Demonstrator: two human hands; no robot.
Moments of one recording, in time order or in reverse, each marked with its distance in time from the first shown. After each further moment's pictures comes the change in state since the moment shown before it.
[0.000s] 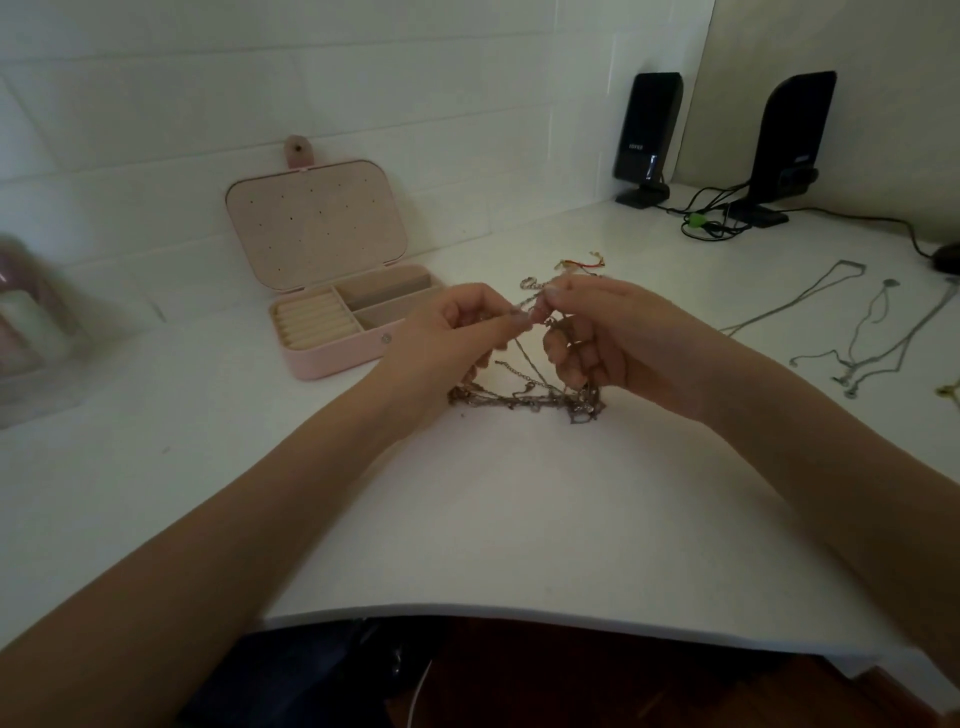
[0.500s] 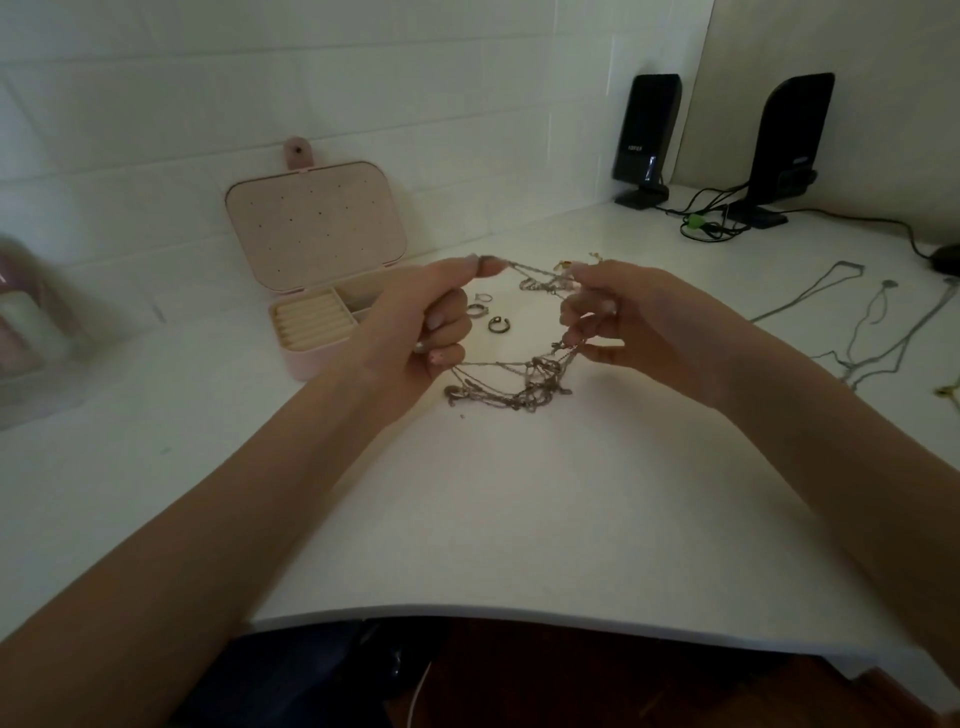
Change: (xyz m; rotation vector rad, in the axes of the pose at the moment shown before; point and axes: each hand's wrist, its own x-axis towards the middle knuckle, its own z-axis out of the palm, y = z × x) left_hand 0.005 0.009 -0.018 -0.503 -0.087 -0.136; right_hand 0.003 -0.003 -0.017 0.058 0.129 0.013
